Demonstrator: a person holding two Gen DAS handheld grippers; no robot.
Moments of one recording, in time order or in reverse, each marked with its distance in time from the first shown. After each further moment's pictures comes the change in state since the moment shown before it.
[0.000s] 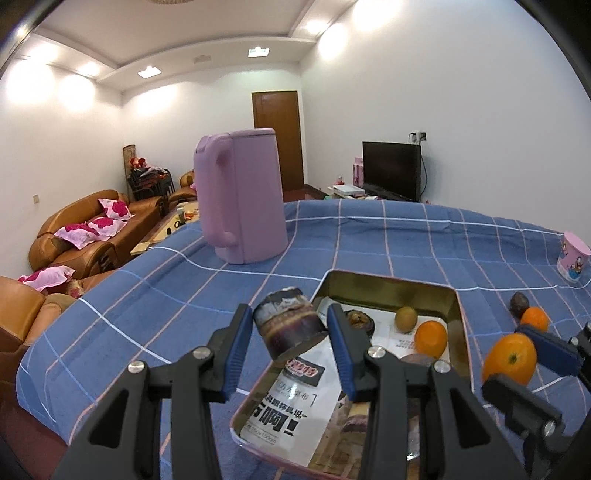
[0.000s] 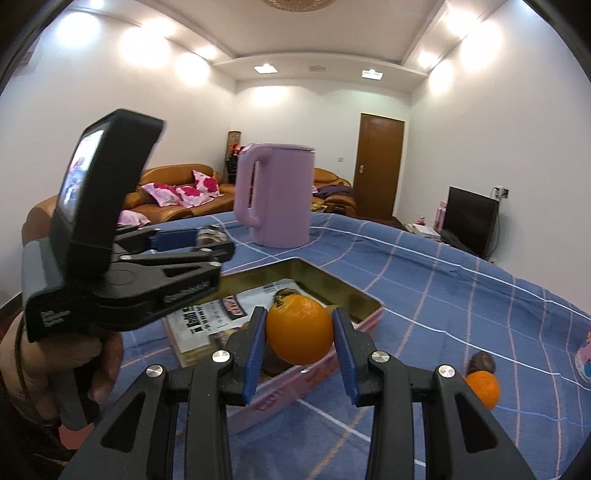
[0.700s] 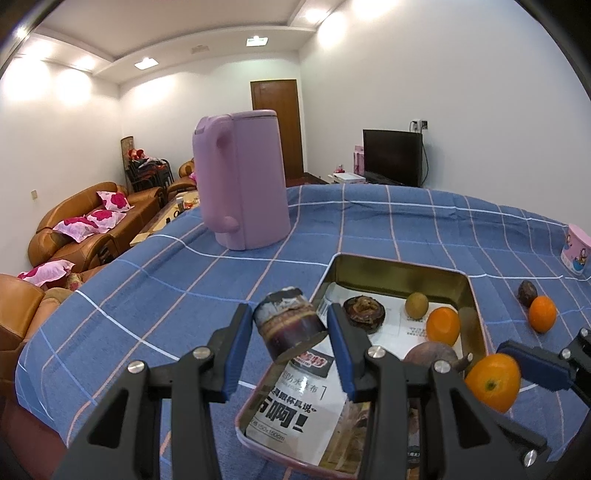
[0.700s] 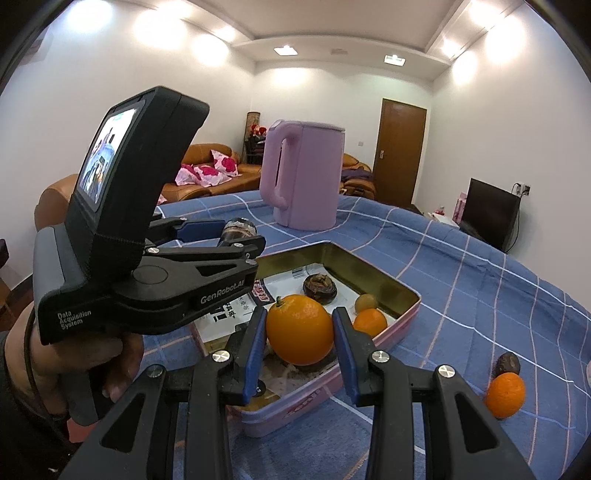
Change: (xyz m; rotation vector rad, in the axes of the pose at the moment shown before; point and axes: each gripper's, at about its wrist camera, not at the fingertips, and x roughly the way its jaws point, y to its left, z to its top) left arm 0.012 0.004 -0.005 0.008 0.055 0.000; right arm 0.022 0.015 0.003 -0.030 0.090 0.076
